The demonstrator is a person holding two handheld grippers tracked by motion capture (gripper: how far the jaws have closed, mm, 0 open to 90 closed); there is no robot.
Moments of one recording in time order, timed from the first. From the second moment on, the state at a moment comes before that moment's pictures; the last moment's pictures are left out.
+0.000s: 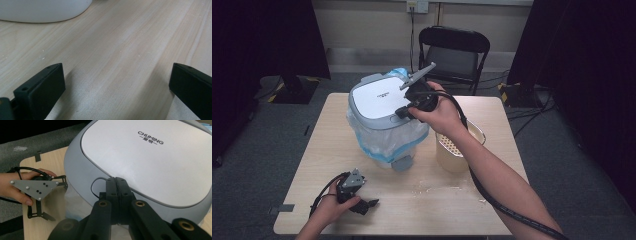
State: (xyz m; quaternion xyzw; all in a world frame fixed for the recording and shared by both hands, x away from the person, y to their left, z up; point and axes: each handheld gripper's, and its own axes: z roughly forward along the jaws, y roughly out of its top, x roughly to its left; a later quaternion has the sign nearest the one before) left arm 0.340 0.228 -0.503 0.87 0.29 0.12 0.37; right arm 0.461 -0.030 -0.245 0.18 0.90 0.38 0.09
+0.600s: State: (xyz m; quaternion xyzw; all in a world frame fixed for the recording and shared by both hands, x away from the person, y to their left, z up) left arm 0.340 0.228 -0.502 0.87 0.29 0.12 0.37; right arm 0.449 -0.047 -0.244 0.16 0.89 0.43 0.07
